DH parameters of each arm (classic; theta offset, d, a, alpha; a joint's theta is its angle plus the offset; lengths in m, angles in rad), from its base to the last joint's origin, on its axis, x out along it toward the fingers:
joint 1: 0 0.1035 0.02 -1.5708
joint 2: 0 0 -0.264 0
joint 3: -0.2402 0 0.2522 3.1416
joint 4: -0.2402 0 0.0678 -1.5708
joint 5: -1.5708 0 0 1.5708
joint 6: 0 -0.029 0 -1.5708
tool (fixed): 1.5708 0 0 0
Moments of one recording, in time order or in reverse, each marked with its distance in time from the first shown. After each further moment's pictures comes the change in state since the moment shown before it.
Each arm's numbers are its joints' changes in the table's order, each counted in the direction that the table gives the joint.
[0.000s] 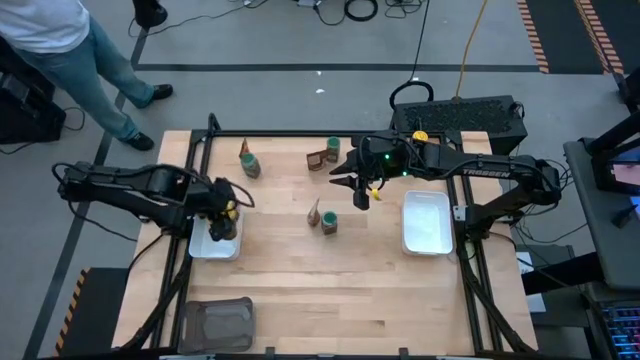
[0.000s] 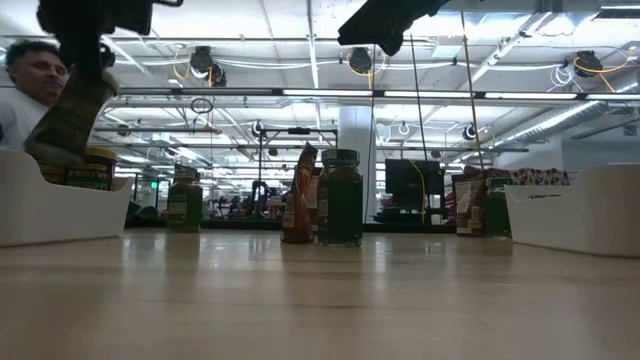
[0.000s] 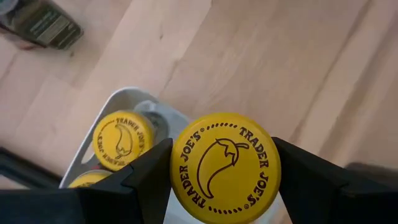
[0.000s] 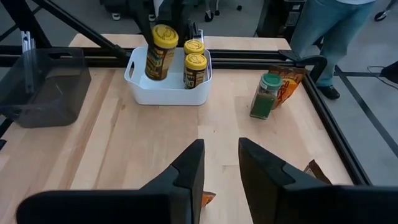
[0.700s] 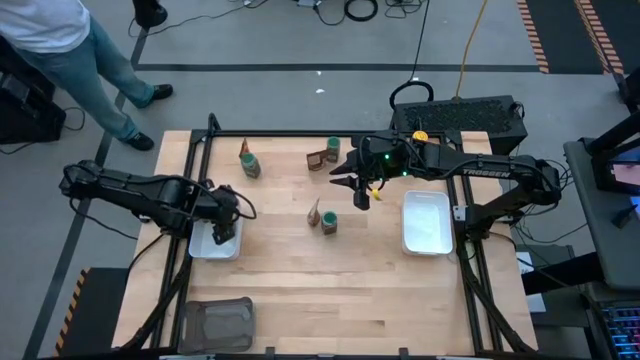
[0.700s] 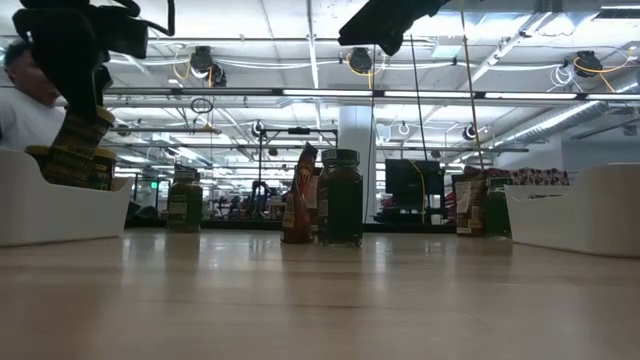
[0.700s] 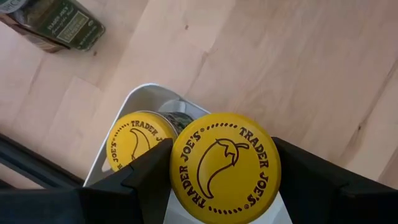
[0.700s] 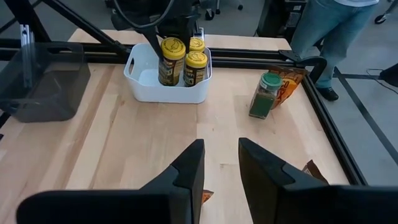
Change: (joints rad) left arm -0.059 0.001 0.137 0.061 0.118 -0.009; right arm 0.000 0.000 0.000 -0.007 0.000 0.024
